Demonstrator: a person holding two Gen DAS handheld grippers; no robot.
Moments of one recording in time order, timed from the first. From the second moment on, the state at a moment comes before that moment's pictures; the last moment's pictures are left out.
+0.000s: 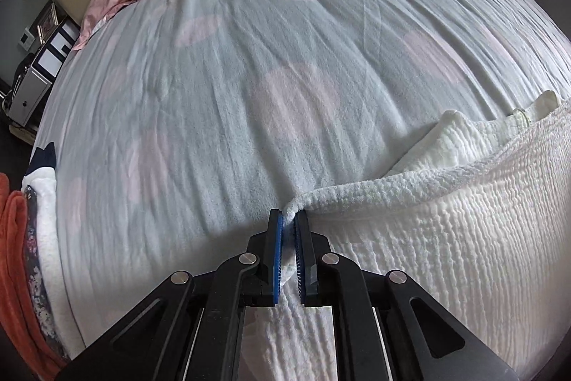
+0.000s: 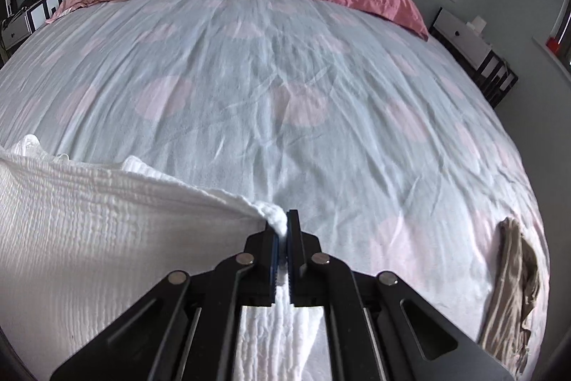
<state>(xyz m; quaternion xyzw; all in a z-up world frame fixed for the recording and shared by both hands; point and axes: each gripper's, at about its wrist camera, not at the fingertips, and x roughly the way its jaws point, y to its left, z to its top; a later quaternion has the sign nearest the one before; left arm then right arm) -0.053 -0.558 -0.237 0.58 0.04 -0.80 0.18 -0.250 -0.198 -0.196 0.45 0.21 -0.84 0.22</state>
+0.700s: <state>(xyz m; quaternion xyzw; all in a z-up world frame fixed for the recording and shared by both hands) -0.020 -0.588 -0.200 0.53 0.13 -0.79 0.27 -0.285 -0.153 -0.187 0.55 0.03 -0.81 0.19</state>
